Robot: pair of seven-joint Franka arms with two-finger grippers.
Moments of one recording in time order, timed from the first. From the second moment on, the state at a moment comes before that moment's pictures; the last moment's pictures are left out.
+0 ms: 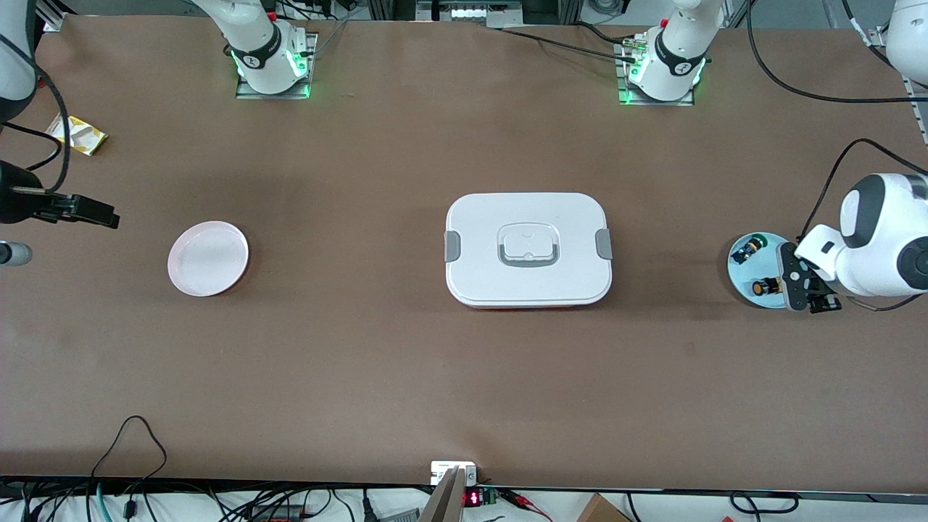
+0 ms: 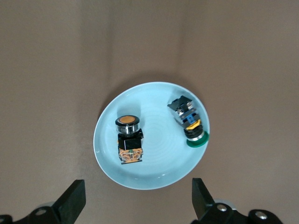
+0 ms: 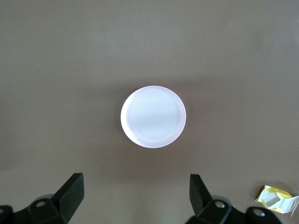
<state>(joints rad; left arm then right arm) 0.57 0.53 -0.49 -1.66 0.47 1.84 1.32 -0.03 0.23 -0.02 -1.43 -0.04 1.53 0.04</state>
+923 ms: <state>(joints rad) 0.52 0.52 -0.78 -1.29 0.30 1.24 0.46 -0.03 0.05 0.00 -1.66 -0.03 1.64 -0.02</state>
